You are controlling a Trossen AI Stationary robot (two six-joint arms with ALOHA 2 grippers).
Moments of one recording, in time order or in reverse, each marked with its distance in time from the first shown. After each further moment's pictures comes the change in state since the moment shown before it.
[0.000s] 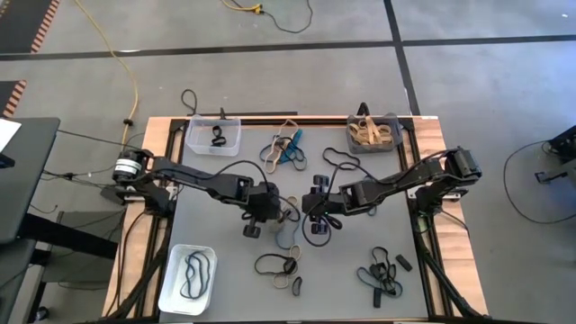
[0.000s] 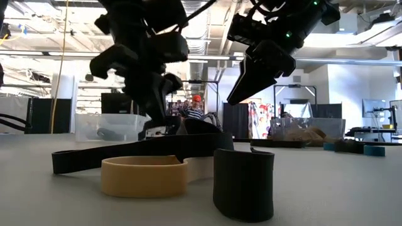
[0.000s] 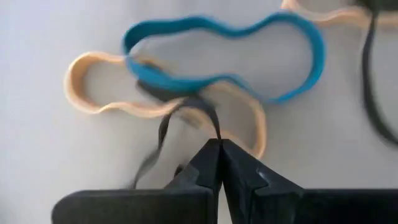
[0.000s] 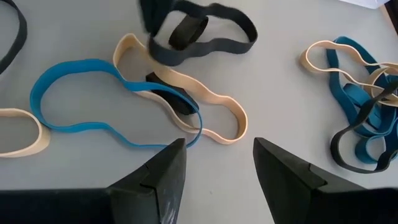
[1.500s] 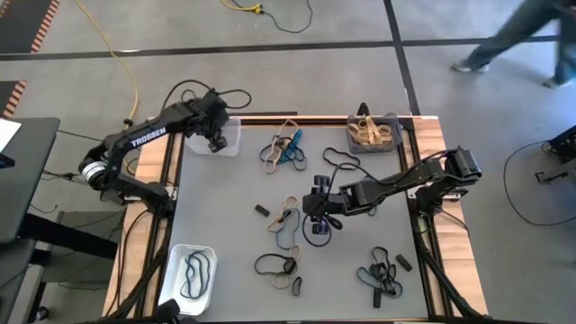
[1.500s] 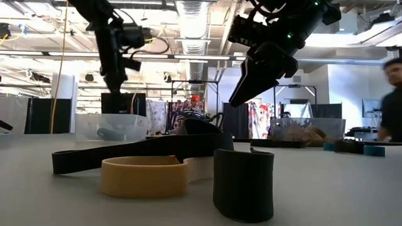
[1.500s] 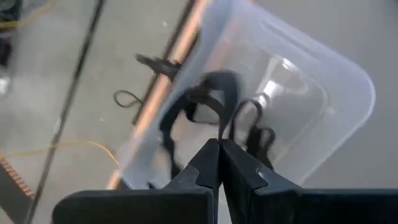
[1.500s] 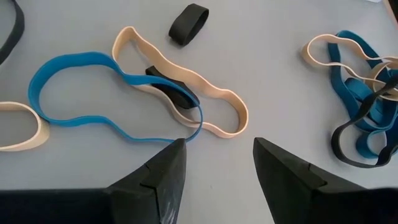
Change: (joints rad) left arm 0.876 -0.311 0.016 -0.366 -0.382 0.144; right arm 0.002 0.000 0.000 -0.021 0.000 0.008
